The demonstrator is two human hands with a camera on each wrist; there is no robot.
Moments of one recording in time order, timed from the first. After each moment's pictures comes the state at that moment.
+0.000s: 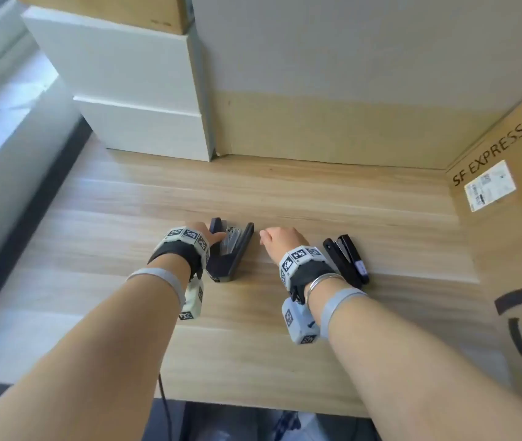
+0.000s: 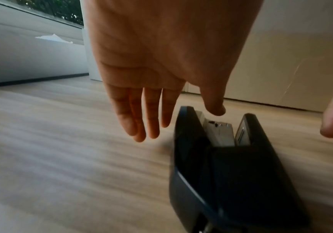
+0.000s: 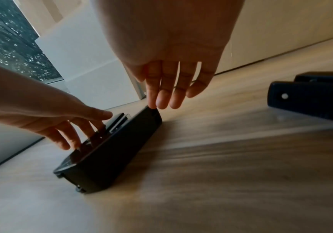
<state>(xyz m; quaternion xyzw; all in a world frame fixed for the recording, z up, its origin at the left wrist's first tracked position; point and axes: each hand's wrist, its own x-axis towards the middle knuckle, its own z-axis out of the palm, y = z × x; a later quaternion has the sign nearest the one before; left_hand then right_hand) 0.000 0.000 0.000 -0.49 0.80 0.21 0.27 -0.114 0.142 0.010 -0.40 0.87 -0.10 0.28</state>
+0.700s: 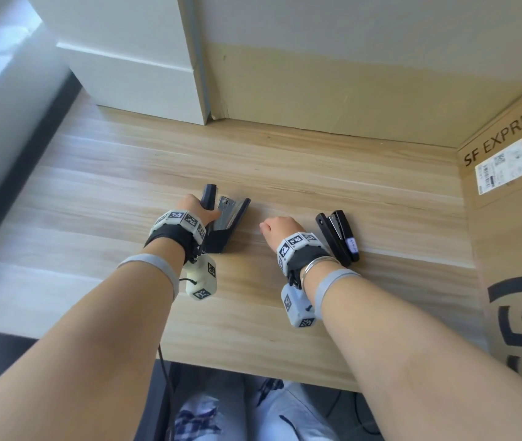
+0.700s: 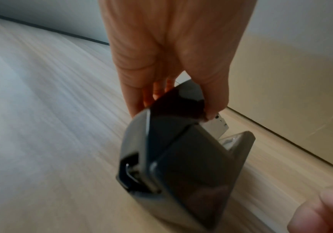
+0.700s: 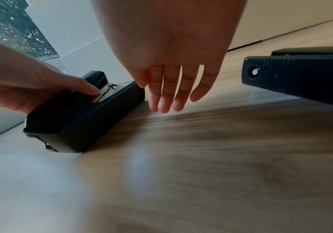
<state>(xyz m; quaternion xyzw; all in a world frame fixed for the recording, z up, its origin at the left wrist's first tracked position) -0.002 0.032 -0.013 -0.60 0.72 0.34 0.13 -0.126 0.172 -0.022 -0.41 0.85 -0.03 0.33</state>
